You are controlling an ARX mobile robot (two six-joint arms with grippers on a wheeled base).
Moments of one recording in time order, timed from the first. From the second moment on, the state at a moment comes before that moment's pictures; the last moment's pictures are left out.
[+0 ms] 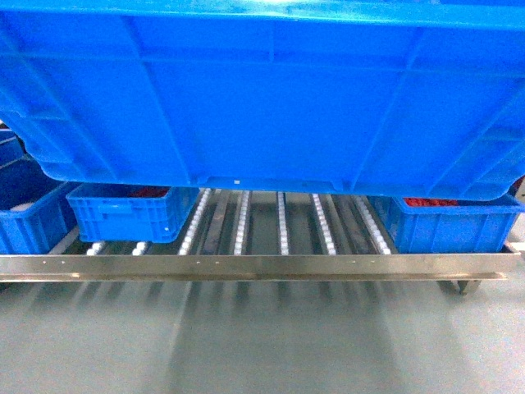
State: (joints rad) left arm -0.16 1.32 0.95 0.15 -0.14 -0.06; right arm 0.23 1.40 1.07 -0.05 0.22 0.12
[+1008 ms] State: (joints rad) left arm -0.16 1.32 0.95 0.15 -0.15 -0.06; right arm 0.23 1.40 1.07 -0.05 0.22 0.12
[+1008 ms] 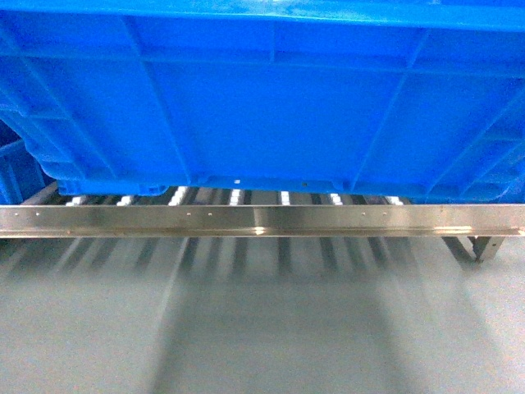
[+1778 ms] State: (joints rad) left arm -0.16 1.32 0.95 0.15 -0.15 -0.06; right arm 0.23 1.40 1.07 -0.05 0.22 0.12
